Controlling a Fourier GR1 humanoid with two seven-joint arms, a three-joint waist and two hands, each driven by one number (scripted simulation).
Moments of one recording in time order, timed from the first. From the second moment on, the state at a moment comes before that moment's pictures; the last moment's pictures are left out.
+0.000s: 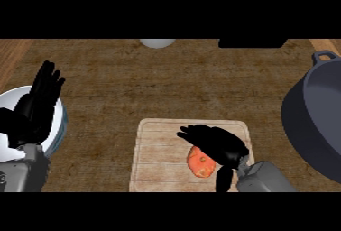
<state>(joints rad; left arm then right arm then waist) -0.20 0.22 0.11 -1.63 0.09 0.13 0.22 -0.27 -0.21 0.51 -1.52 0.79 0.54 0.04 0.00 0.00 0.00</state>
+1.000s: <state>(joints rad) -0.21 0.20 0.15 -1.64 0.08 0.10 0.24 -0.24 -0.18 0.50 -1.42 1.00 0.44 -0.22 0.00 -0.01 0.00</state>
